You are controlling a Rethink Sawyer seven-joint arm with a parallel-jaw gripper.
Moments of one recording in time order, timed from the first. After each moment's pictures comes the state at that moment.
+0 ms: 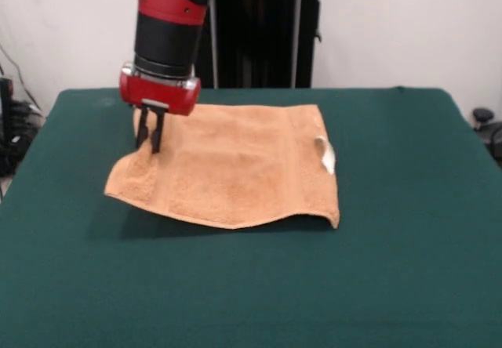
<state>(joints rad) -0.40 -0.56 -0.12 1.81 -0.31 0.02 1.69</state>
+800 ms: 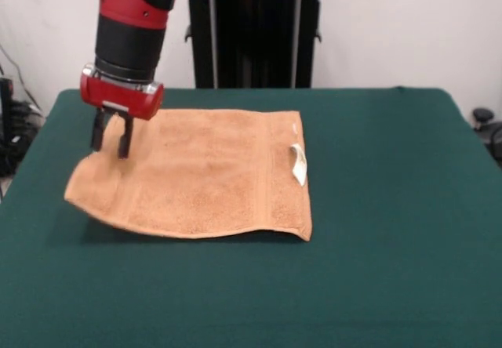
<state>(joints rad) -0.47 -0.53 -0.12 1.76 -0.31 0.02 1.69</state>
